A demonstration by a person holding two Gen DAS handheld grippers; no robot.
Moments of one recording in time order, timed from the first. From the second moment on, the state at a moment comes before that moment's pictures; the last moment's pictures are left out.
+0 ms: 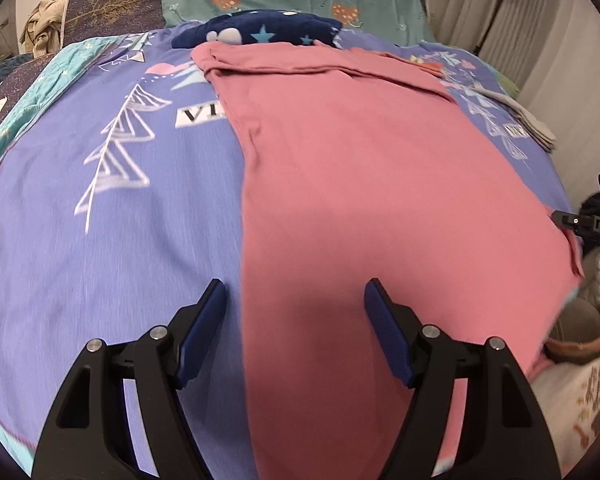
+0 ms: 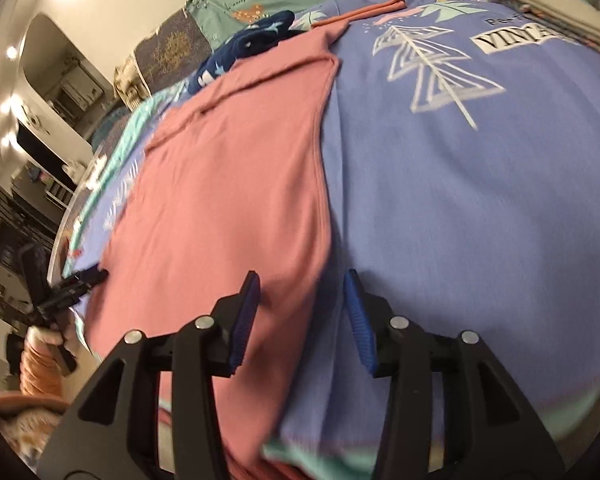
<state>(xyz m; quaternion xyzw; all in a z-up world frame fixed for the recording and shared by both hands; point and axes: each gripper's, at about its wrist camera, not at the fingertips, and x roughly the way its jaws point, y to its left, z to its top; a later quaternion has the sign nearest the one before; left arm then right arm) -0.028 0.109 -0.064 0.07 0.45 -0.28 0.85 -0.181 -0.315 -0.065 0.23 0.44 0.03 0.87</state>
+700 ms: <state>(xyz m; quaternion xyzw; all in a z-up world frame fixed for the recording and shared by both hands) -0.083 0.150 -0.065 -0.03 0.45 -0.27 0.85 -0.223 -0.269 -0.053 0.15 0.45 0.00 0.88</state>
